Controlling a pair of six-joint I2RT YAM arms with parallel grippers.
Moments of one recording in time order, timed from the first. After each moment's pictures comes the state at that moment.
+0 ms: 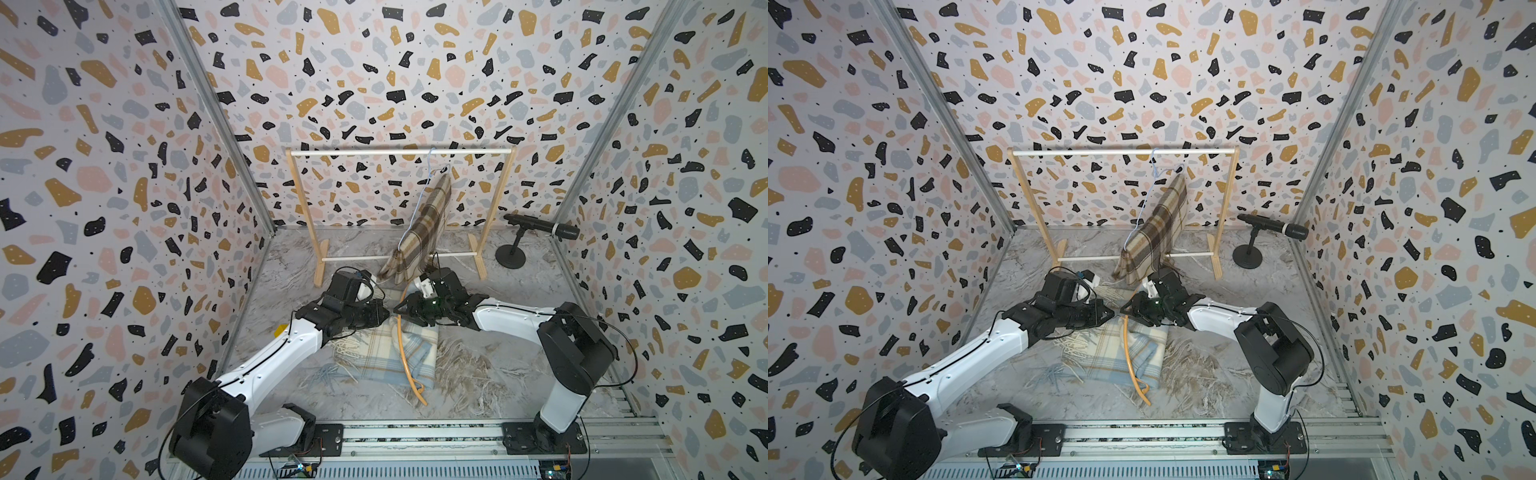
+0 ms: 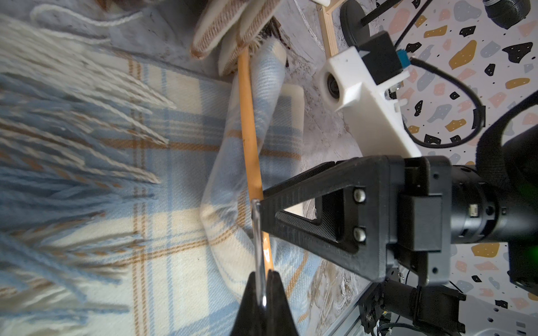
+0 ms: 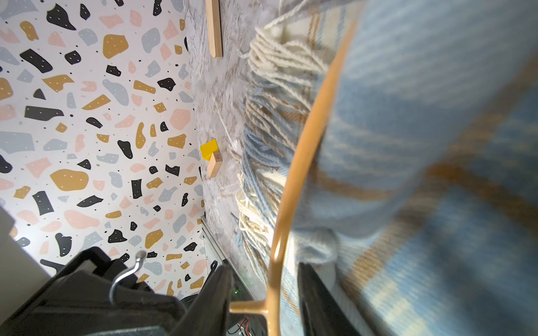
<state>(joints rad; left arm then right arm) -0.46 1.23 0.84 -0.41 0.42 -0.56 0.73 1.77 1.05 0.07 -0.56 1.06</state>
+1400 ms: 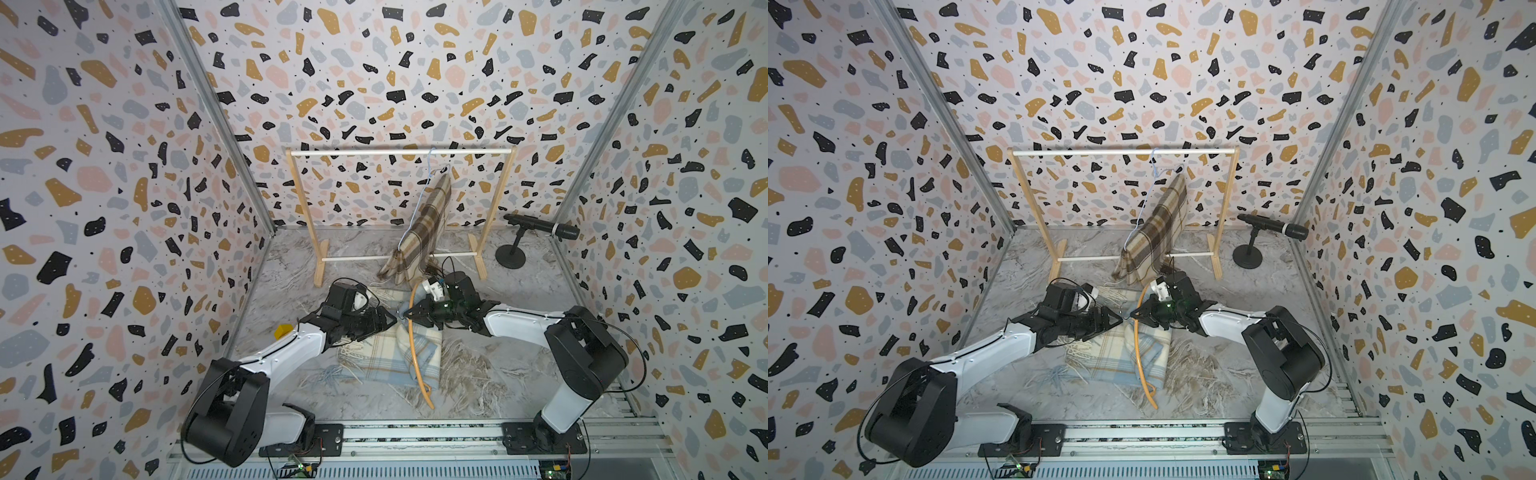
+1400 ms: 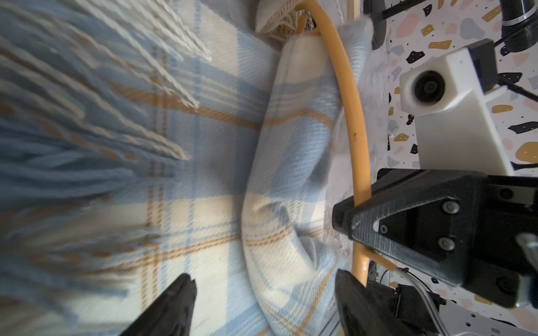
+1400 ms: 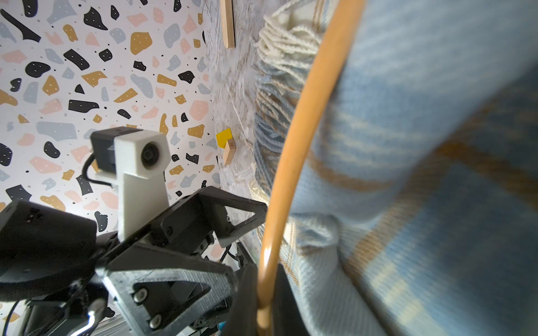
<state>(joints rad) -0.38 1.36 0.66 -0.14 0.59 -0.67 0.67 1.70 0.90 0.21 -0.69 1.09</state>
